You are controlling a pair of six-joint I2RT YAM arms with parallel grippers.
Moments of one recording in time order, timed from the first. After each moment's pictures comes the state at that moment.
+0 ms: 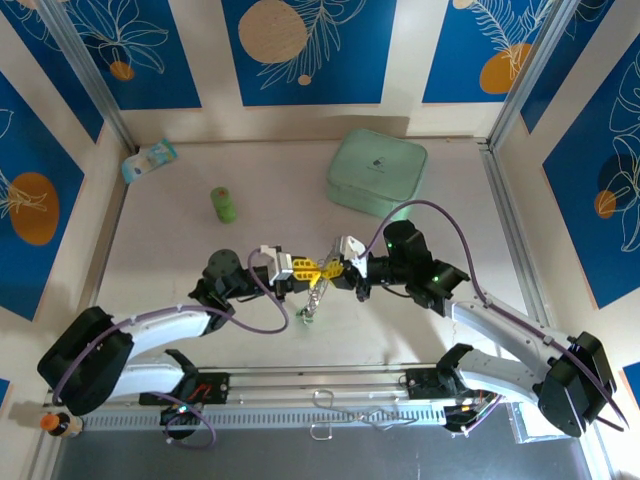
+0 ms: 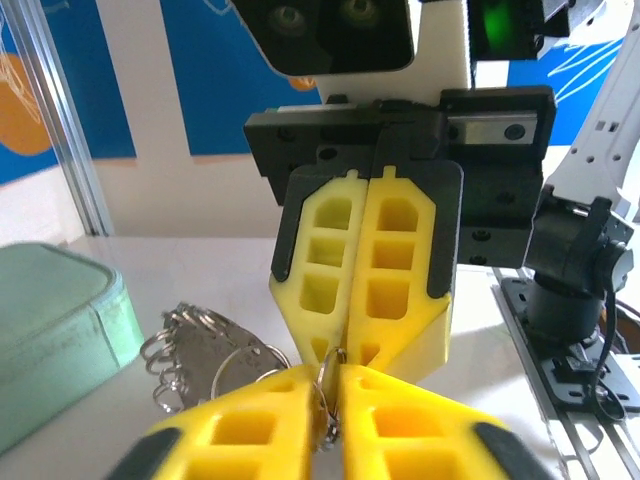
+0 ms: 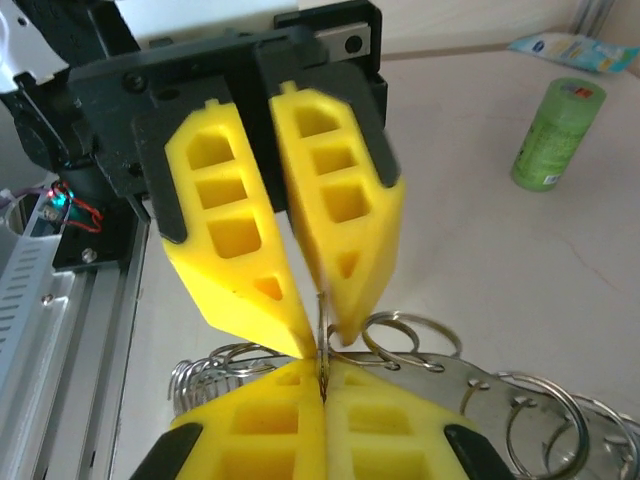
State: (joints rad) left arm -0.71 1.21 0.39 0.85 0.71 0.07; right arm 0.69 1.04 0.69 -0.14 -0.65 -0.32
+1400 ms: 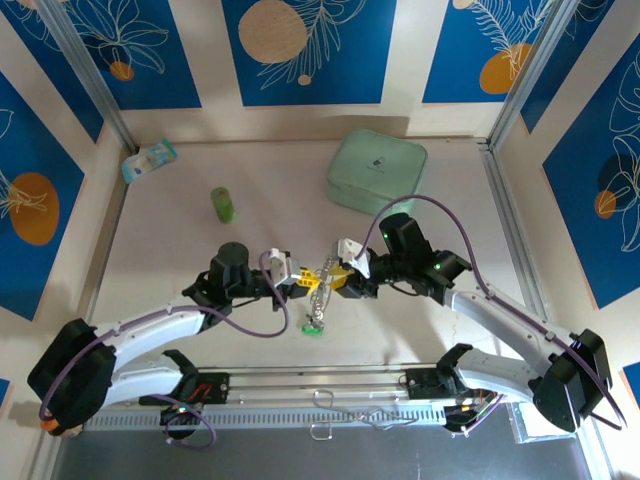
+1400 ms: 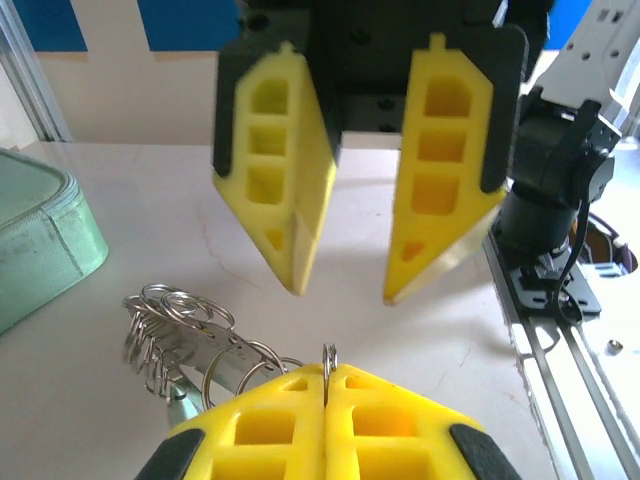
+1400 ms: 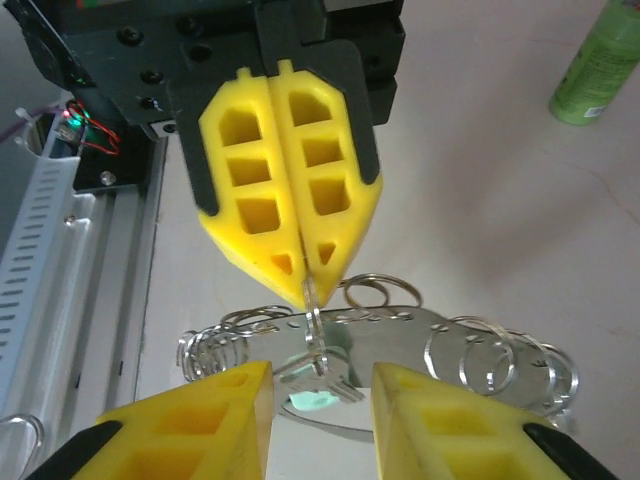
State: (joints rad) left arm -0.71 1.15 0.44 0.49 0.72 0.18; right arm 0.66 1.07 0.78 -0.41 -0.67 -0.45
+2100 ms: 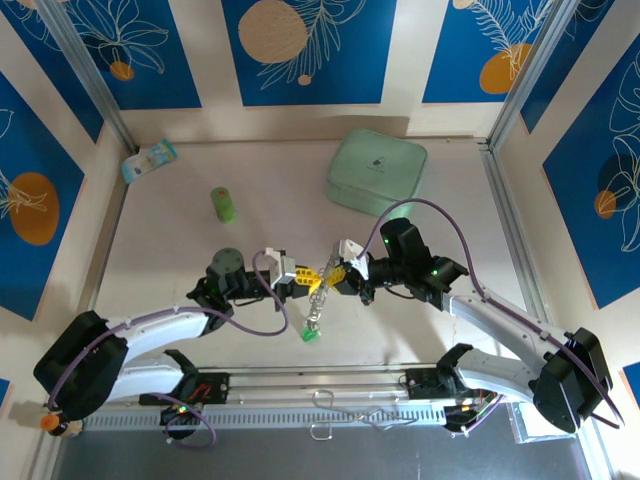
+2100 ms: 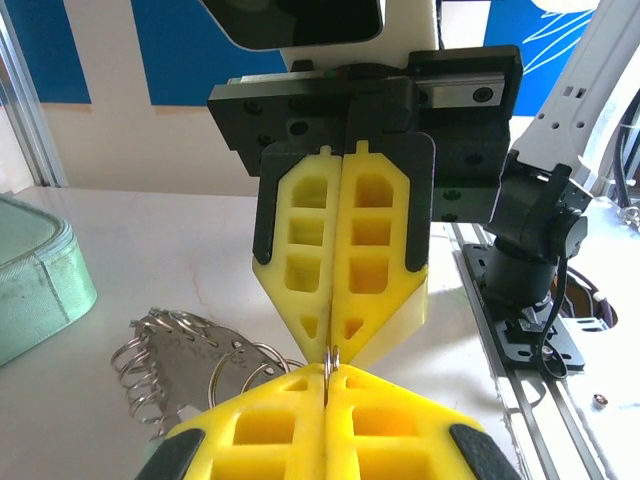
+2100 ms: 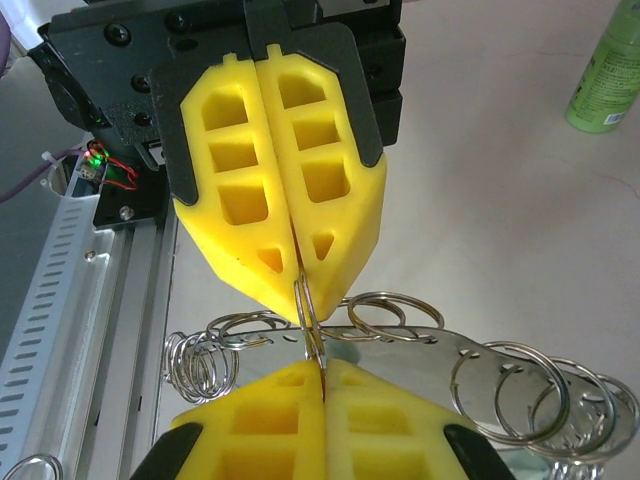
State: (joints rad) left arm -0.71 1.19 0.39 0.73 0.76 0.05; right arm 0.66 1.07 0.72 -0.29 -0.71 -0.37
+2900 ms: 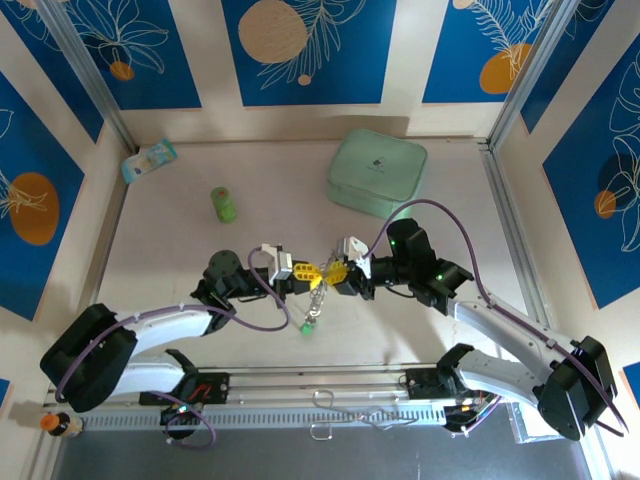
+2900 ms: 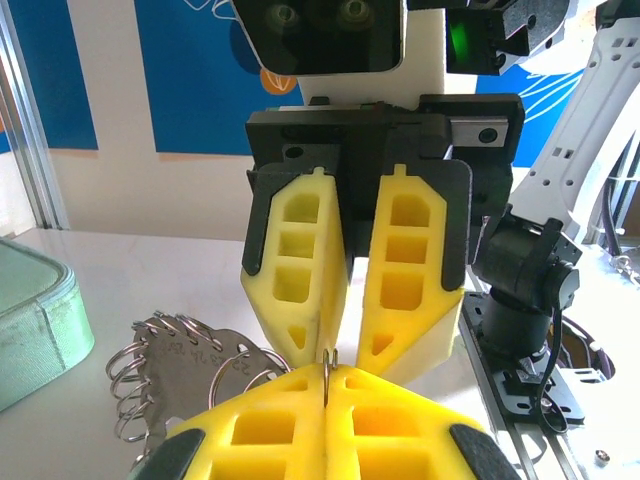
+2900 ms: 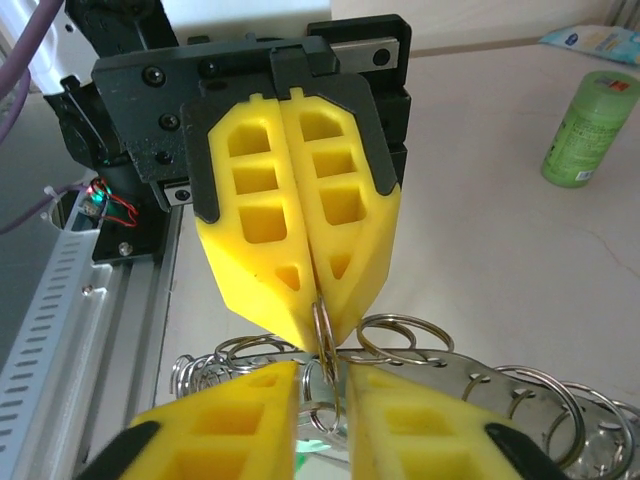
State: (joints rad) left arm -0.71 1.25 0.38 0.93 0.76 -0.05; right arm 0.66 1.02 0.70 -0.20 -0.72 -0.32
